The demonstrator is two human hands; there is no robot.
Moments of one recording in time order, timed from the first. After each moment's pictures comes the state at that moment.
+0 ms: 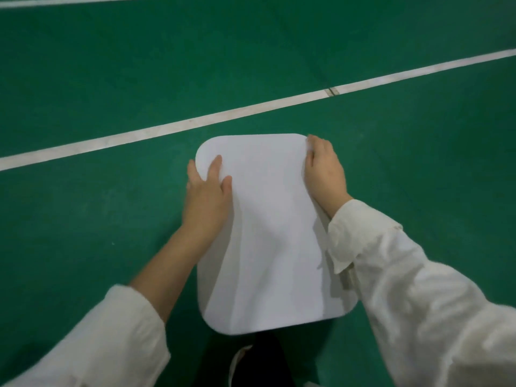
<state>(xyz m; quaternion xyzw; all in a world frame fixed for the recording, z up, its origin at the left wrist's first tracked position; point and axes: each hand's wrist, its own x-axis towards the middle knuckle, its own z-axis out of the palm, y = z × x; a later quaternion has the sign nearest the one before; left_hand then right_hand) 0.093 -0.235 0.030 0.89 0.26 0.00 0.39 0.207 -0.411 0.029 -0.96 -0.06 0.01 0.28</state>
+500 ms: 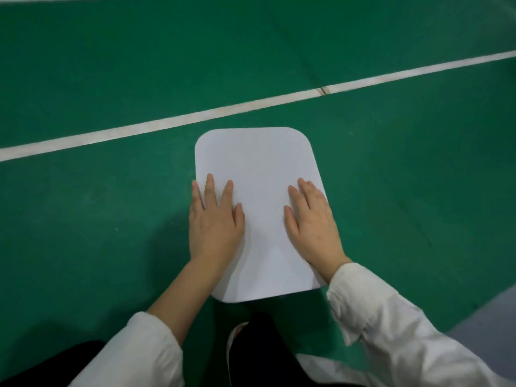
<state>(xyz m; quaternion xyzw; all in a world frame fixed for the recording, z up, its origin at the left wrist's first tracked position) 0.025 -0.271 0.023 0.96 0.19 -0.01 0.20 0.080 -0.443 0.020 -0.97 -0.20 0.00 0.12</state>
